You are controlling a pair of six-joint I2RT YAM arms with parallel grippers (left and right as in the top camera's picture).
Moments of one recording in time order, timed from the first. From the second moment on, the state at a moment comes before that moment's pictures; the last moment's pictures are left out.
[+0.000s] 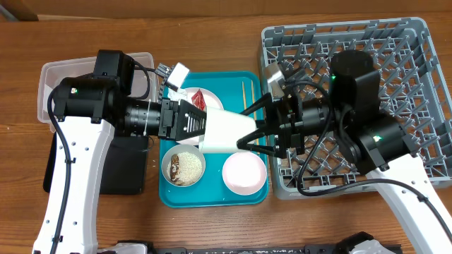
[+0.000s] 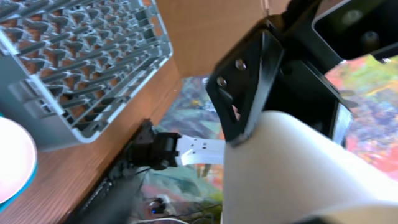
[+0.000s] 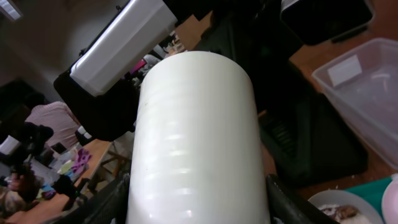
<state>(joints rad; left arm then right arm) -0.08 1.48 1.59 -1.55 1.33 0.15 0.40 1.26 1.27 -0.41 -1.32 0.18</state>
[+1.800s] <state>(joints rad) -0.12 1.48 1.58 -1.46 0.67 -0.05 0.28 1.37 1.42 -1.31 -0.05 0.46</state>
